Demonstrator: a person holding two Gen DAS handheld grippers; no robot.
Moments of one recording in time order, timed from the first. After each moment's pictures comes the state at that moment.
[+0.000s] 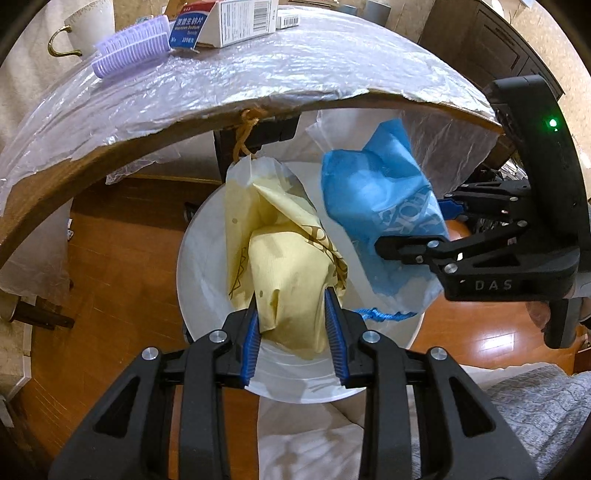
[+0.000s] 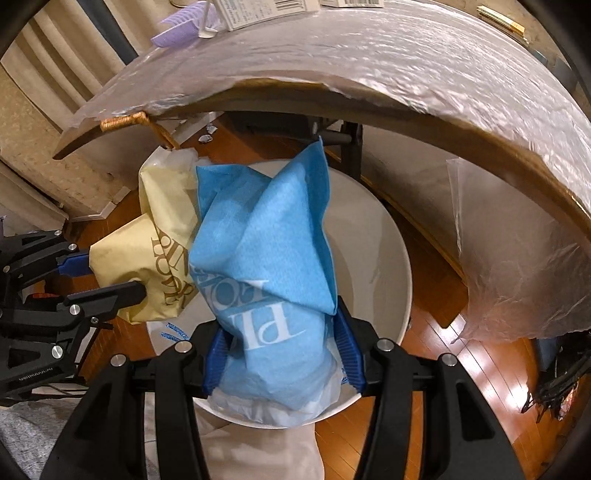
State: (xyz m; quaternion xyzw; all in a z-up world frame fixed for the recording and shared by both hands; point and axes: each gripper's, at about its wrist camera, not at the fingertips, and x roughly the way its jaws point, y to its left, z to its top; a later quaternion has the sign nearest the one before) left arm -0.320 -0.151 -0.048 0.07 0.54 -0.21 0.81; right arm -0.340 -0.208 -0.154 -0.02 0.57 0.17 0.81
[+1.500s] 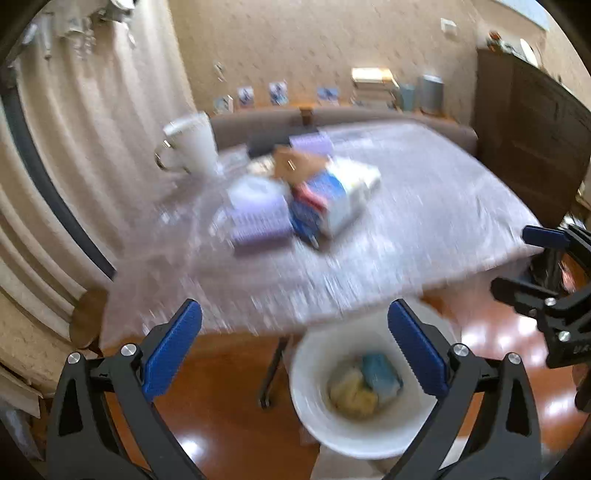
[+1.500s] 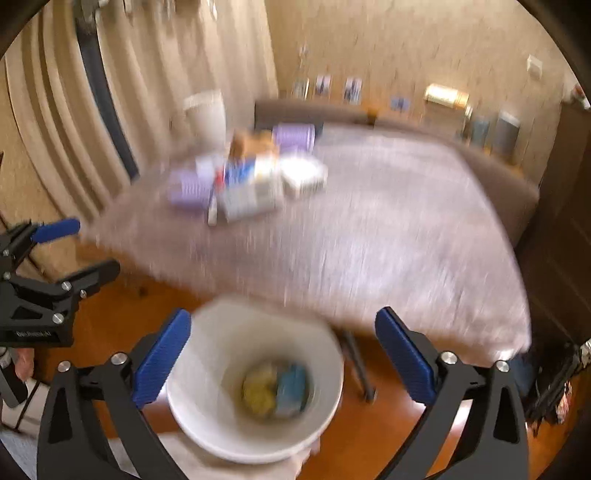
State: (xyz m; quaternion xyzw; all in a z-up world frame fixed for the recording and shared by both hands) left arm -0.293 -0.127 0.089 0.10 0.38 -0.06 0.92; right arm -0.369 -0.219 0.015 -0.01 0.36 0.10 0.93
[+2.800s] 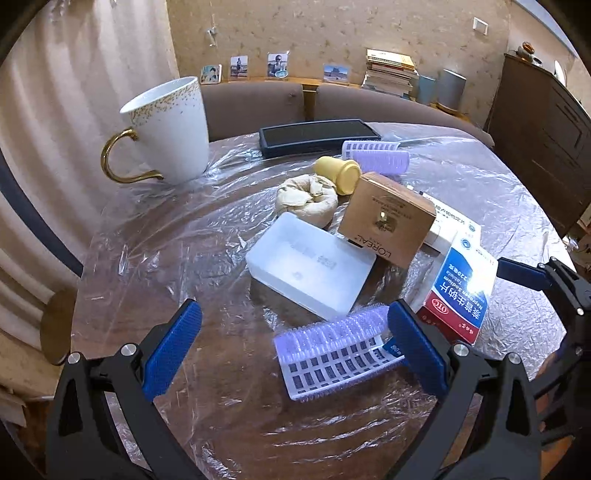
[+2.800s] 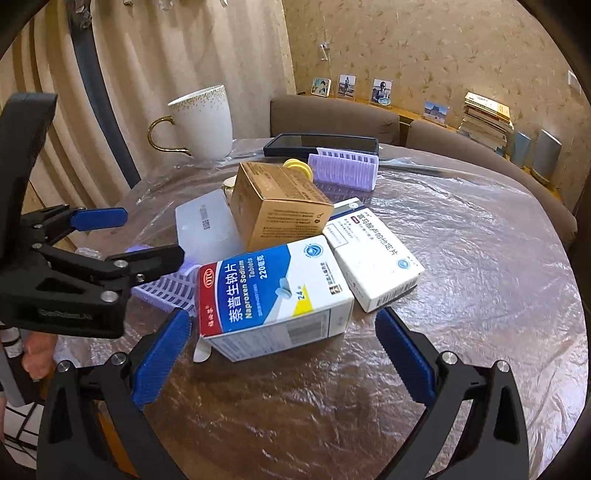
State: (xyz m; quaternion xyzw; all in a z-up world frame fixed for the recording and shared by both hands) left arm -0.116 -0.080 0.051 0.06 0.45 -0.10 0.88; right arm -0.194 -0.146 -0.039 -0.02 0.40 0.14 0.90
